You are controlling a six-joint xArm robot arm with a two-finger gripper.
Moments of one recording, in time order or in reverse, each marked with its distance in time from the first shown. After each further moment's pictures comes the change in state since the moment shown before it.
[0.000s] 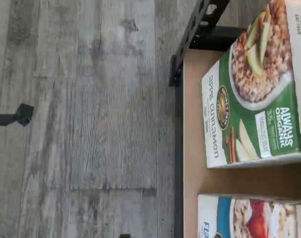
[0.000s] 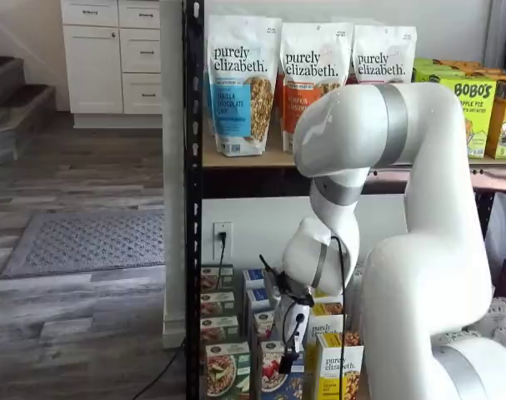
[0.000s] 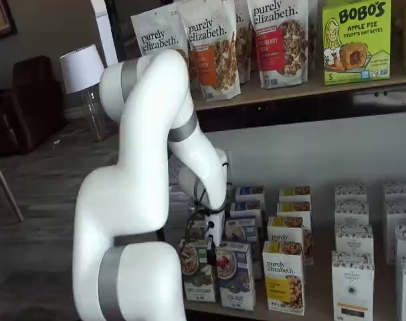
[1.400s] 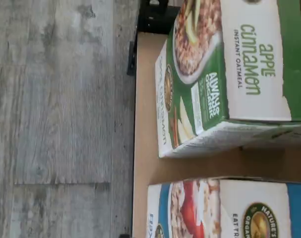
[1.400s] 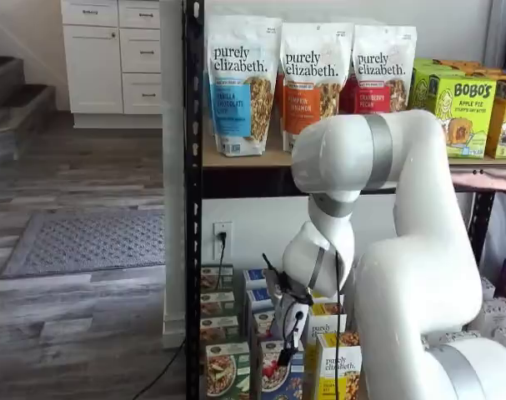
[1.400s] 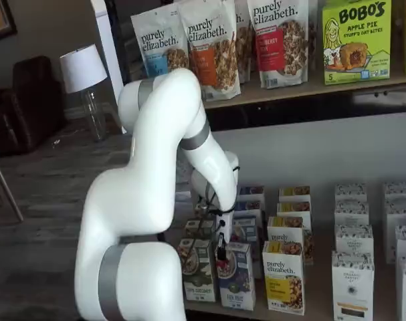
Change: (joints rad) arm -0.048 0.187 -0.235 0.036 0.025 -0.069
